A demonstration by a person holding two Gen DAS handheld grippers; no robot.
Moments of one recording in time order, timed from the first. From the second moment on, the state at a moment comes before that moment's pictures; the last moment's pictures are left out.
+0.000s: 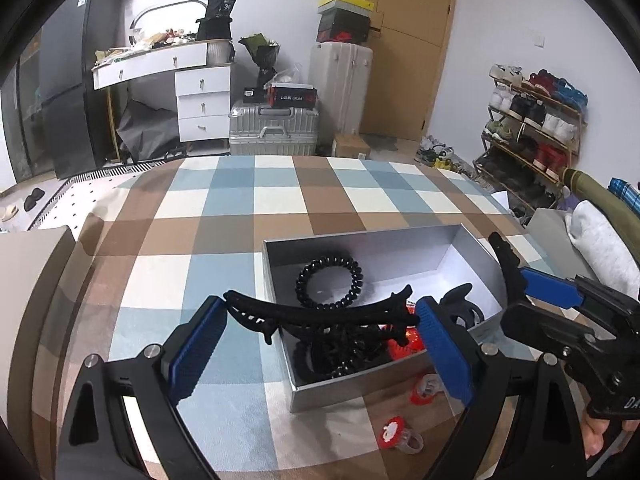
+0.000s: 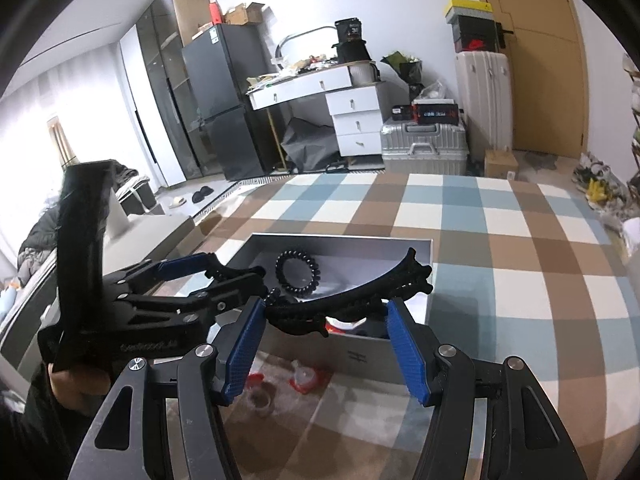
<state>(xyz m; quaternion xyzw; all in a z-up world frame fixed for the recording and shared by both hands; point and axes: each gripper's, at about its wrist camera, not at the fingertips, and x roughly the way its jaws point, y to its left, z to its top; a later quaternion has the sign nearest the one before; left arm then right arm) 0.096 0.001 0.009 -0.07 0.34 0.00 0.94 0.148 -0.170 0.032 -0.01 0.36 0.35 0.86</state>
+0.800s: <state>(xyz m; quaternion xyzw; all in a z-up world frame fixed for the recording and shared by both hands) 0.099 -0.008 0.008 -0.03 0.33 0.01 0.95 0.175 -0.166 0.016 0.03 0.40 0.34 0.85</state>
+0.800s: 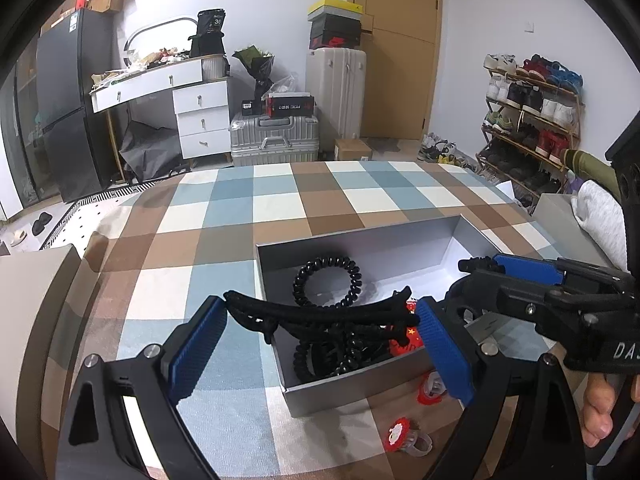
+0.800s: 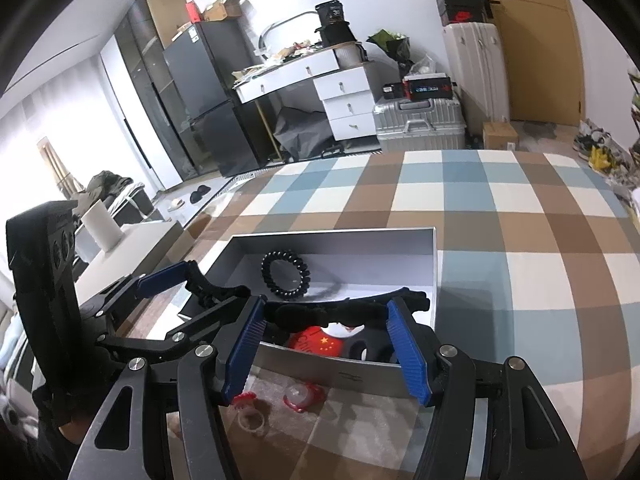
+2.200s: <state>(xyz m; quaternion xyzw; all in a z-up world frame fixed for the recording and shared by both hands) 0.048 0.002 0.001 -0.08 0.31 -0.02 0.95 0.135 -0.230 0.007 0.05 0.43 0.29 0.86</state>
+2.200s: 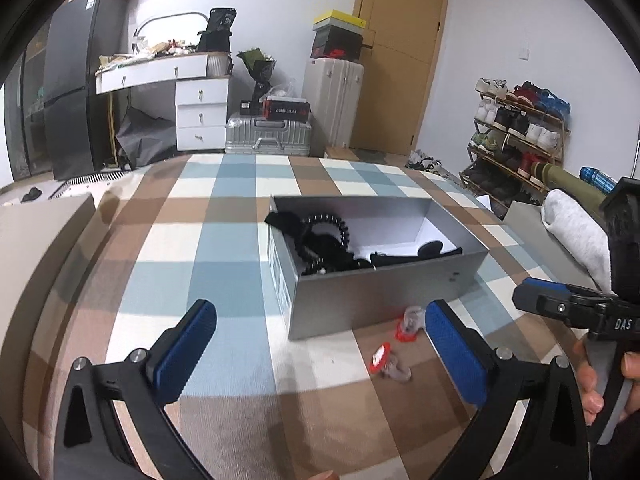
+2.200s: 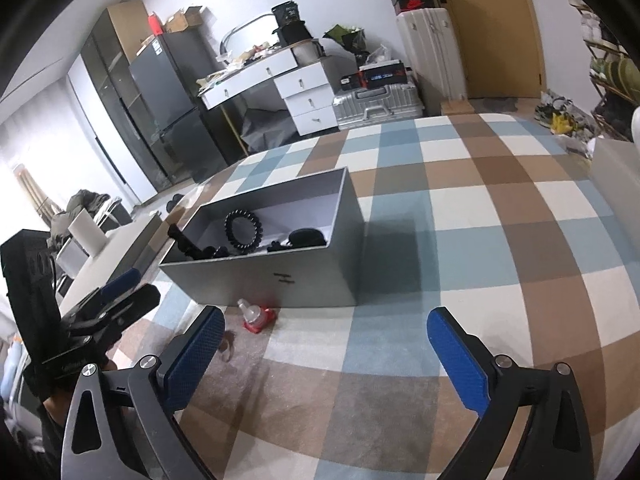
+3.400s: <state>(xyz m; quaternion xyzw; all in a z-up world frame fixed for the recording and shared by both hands) 0.058 -0.050 -0.027 0.05 0.44 -0.11 0.89 0.115 -0.221 -0.004 0.01 0.45 0.29 0.84</state>
